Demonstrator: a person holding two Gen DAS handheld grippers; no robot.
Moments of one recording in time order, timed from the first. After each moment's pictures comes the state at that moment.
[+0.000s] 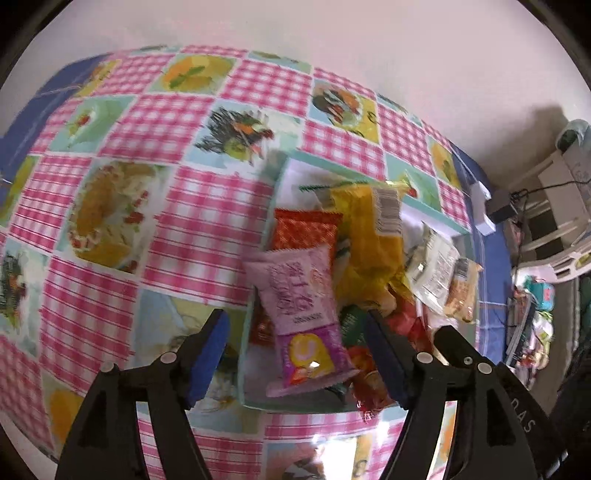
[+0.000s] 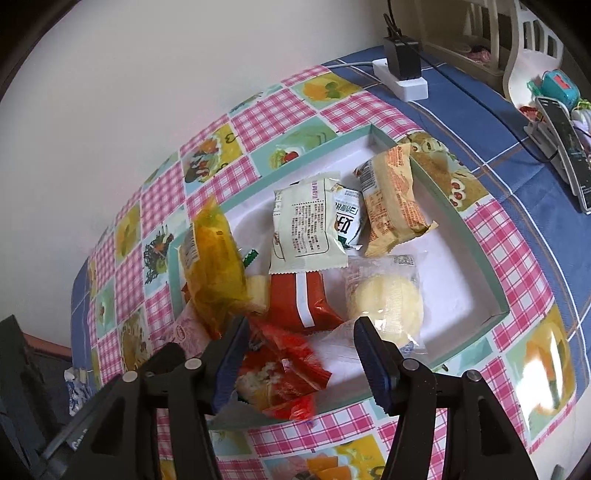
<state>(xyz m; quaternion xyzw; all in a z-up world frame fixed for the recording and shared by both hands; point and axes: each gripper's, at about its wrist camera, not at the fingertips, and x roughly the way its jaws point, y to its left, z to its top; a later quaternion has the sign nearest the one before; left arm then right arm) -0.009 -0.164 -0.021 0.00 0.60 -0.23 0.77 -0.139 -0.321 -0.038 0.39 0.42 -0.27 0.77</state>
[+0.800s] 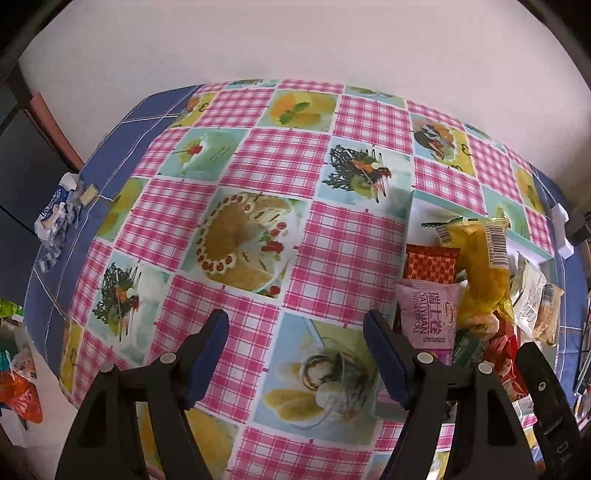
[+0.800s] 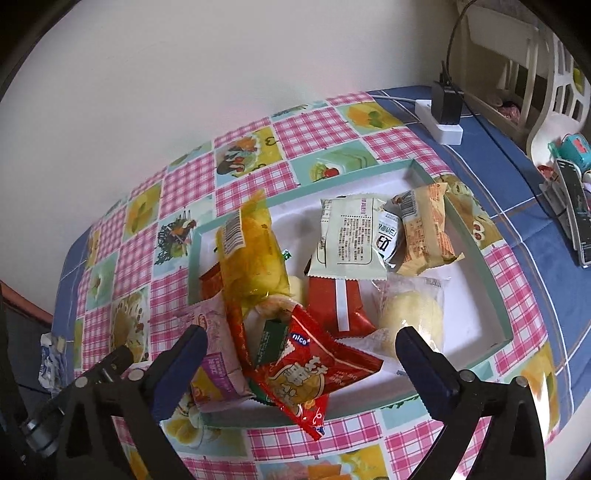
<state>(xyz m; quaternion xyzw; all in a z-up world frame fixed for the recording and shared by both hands) 0.001 -0.113 -0.006 0.08 0.55 -0.09 0.83 -0.119 -0.285 -0.023 0.29 0.42 -0.26 0.82</state>
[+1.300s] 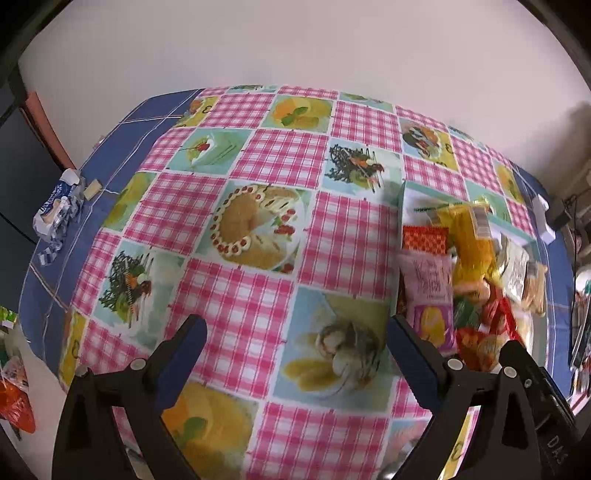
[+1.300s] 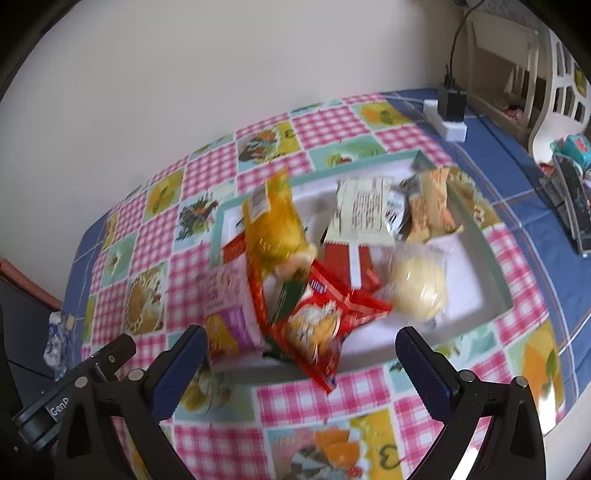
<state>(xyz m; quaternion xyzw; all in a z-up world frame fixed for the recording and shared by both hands) -0.029 -0.079 0.004 0.08 0.54 -0.12 0.83 -0.146 -0.252 -0.021 0.29 0.42 -0.23 0.83</state>
